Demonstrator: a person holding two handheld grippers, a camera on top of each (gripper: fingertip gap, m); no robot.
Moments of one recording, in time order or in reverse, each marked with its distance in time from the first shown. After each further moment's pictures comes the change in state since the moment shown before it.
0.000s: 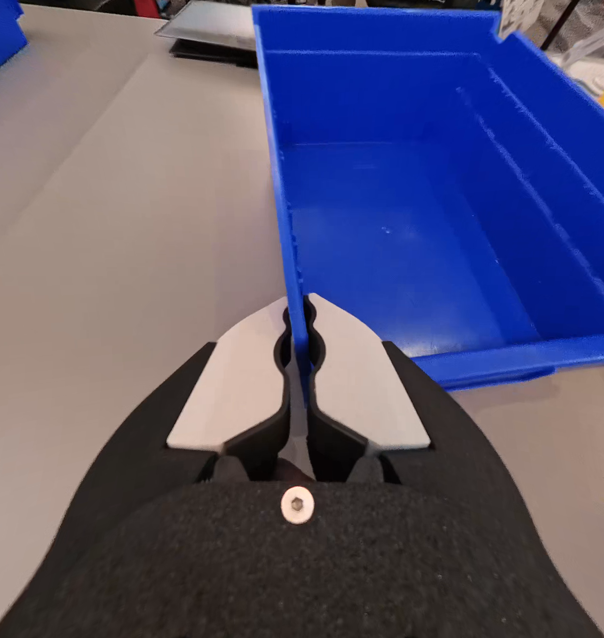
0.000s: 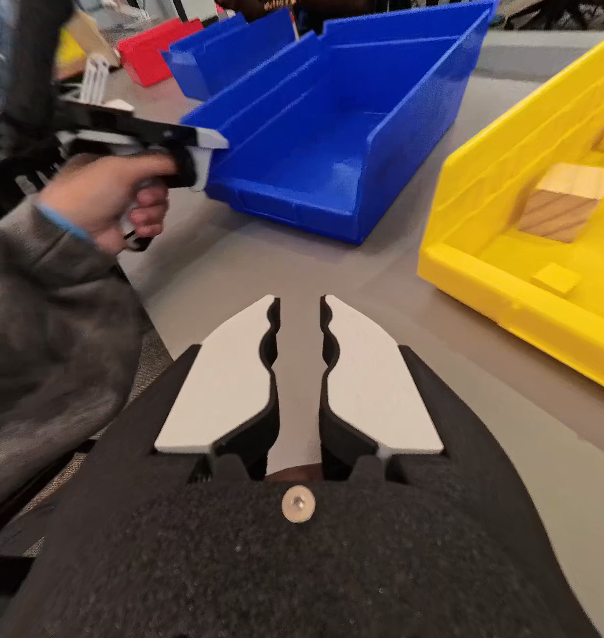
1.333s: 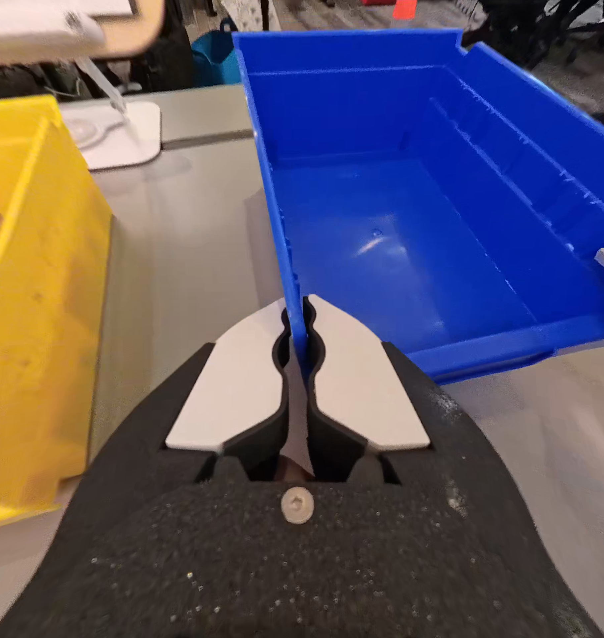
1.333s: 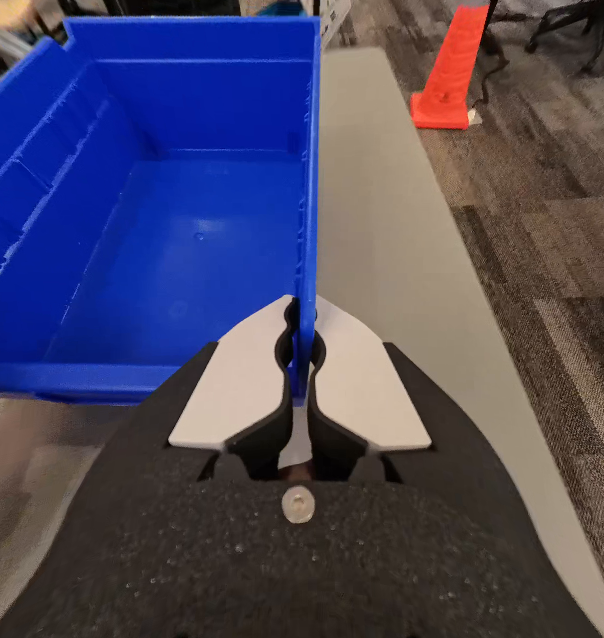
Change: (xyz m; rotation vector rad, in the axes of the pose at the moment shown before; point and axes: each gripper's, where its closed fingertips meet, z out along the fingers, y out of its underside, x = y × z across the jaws) left arm 0.618 0.025 -0.007 0.041 0.332 0.248; right arm 0.449 0.056 -0.352 0.006 0.879 0.282
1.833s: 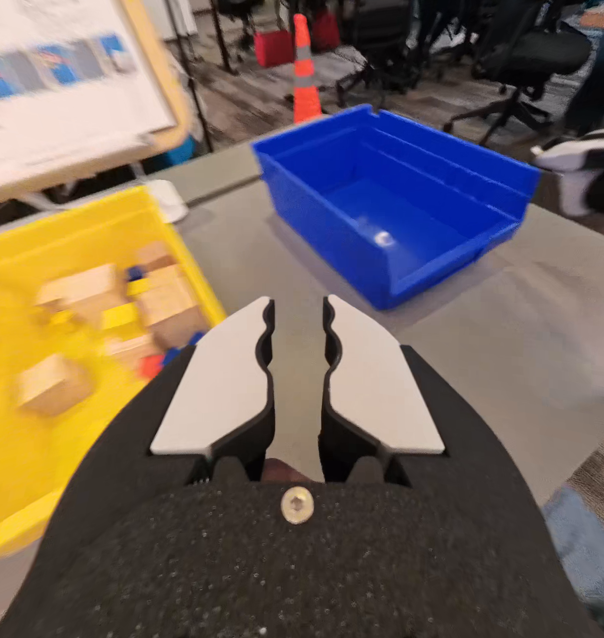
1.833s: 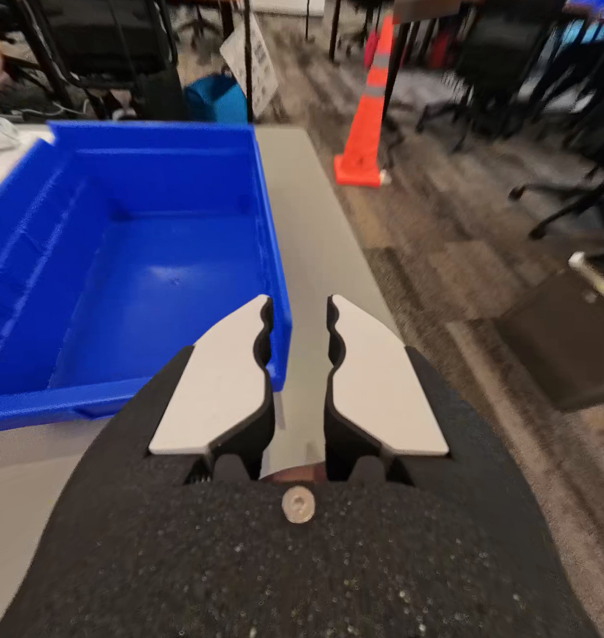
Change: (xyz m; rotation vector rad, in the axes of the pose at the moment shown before) left arm -0.088 -0.018 -0.124 0.125 0.212 0.183; right arm 0.025 -0.035 -0.047 0.145 0.198 -0.054
